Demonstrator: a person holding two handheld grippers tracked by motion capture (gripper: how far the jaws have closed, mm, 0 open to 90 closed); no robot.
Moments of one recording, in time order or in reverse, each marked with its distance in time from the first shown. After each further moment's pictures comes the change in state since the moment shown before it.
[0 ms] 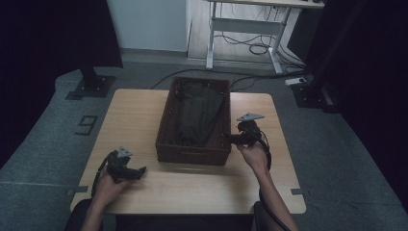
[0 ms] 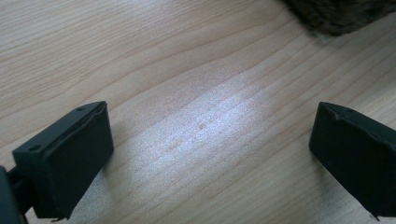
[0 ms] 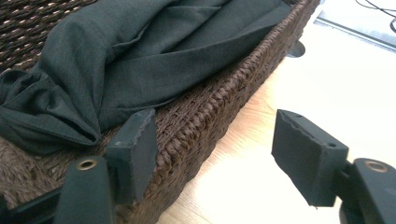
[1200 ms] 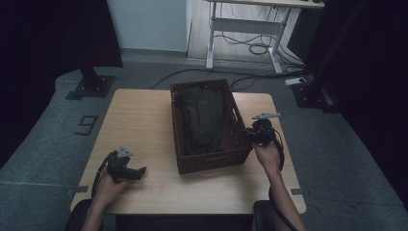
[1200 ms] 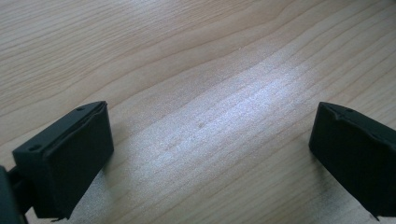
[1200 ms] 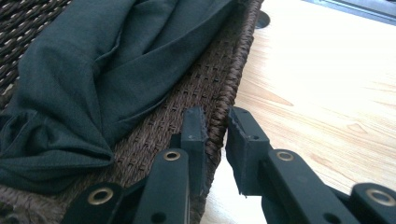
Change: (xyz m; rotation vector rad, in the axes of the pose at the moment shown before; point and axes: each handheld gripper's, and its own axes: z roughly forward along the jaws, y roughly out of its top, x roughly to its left) left arm -0.001 0.000 0.000 0.000 0.003 -0.005; right arm -0.037 -0.012 -0.022 0.058 -0.032 0.095
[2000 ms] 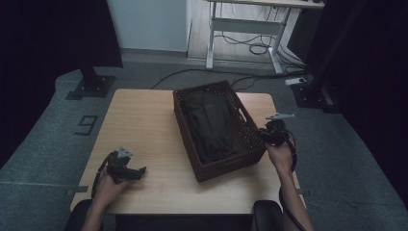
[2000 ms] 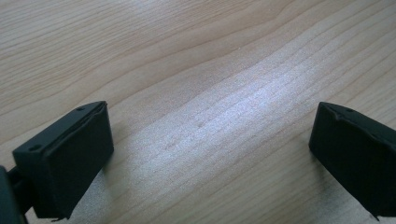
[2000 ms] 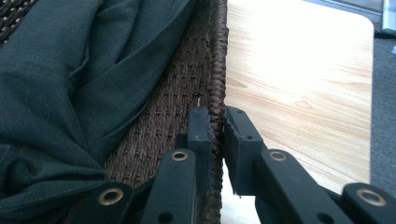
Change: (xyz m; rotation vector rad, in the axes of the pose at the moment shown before) left arm -0.001 0.000 0.000 0.000 0.001 -0.002; right arm -0.037 -0.014 -0.015 0.006 -0.065 0.033
